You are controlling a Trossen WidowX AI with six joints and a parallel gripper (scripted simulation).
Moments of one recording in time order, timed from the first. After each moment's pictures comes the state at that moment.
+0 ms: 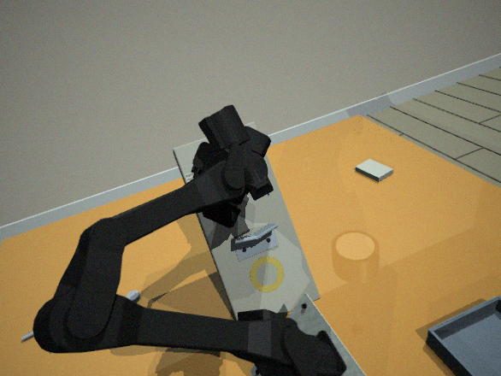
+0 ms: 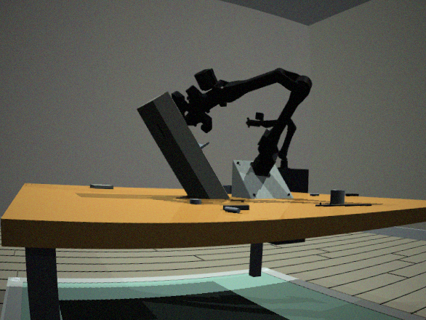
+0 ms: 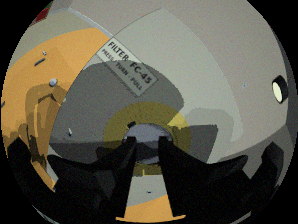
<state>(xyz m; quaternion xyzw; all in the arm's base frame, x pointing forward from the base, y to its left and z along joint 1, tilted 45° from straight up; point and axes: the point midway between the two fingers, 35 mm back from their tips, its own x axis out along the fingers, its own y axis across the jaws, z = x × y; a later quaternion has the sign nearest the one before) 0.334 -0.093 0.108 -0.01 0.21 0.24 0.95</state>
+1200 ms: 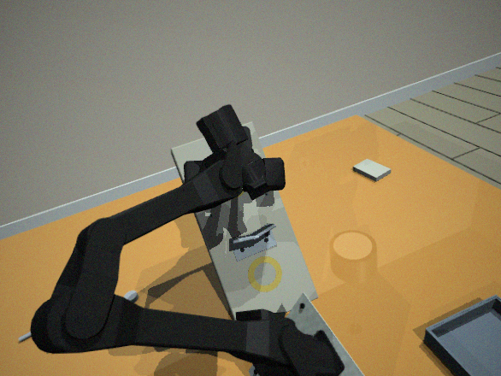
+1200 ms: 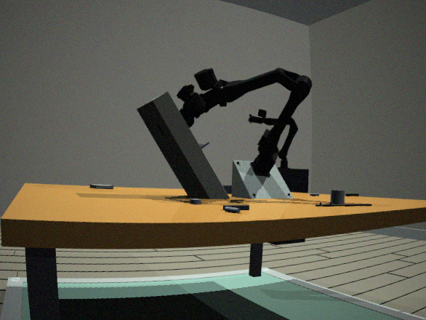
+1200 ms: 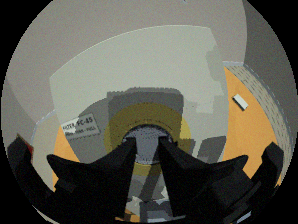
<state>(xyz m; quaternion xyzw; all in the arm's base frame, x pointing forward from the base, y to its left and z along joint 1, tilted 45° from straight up) 0.335 -0.094 0.108 0.48 0.31 0.09 0.82</state>
